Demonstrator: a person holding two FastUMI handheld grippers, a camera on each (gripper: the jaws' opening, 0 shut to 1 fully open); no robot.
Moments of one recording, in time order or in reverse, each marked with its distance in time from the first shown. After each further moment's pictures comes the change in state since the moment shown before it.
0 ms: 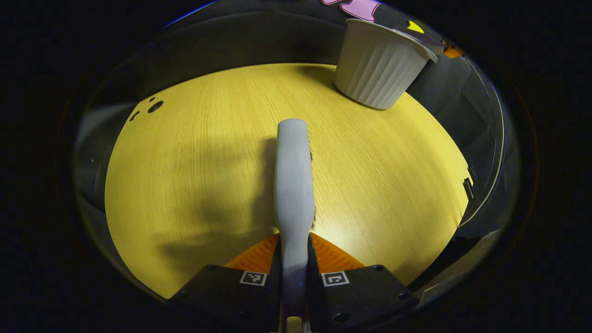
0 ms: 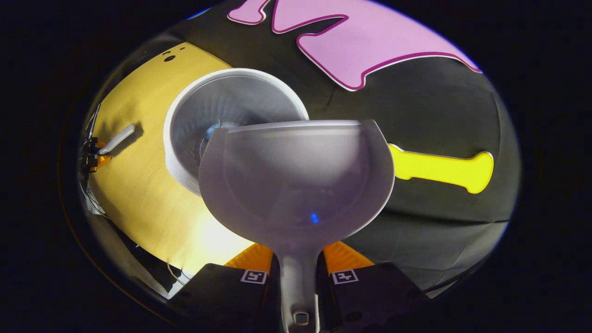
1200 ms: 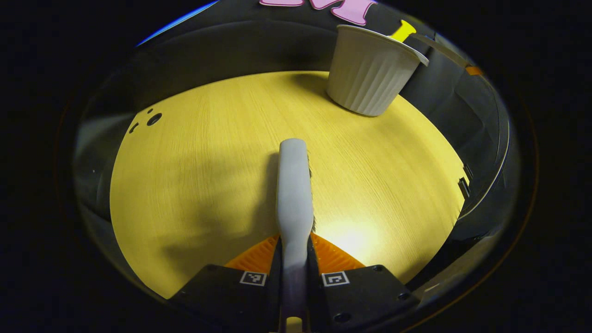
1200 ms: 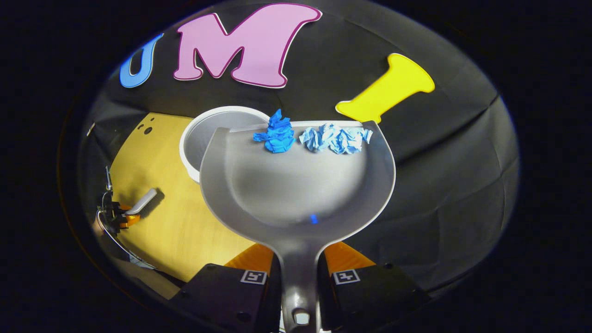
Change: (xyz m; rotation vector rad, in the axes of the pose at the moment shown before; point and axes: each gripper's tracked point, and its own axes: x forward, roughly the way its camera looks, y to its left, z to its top) left arm -0.010 -0.003 0.012 0.020 -0.035 -0.010; right arm -0.047 0.015 -0.069 0.473 -0.156 0.070
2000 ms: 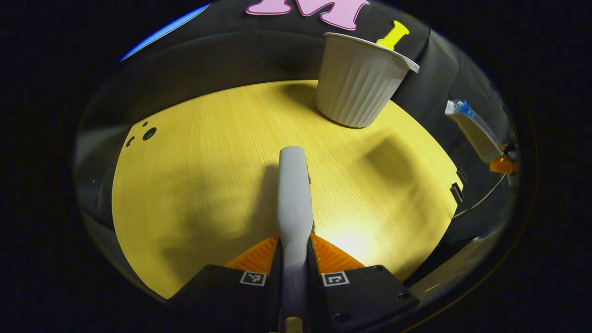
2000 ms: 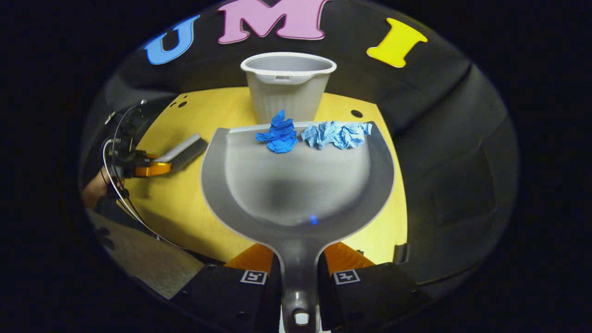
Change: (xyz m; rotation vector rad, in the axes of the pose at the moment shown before) left arm -0.002 -0.021 0.031 0.048 -0.042 -0.041; right arm -0.022 0.126 -0.203 0.168 0.044 0.180
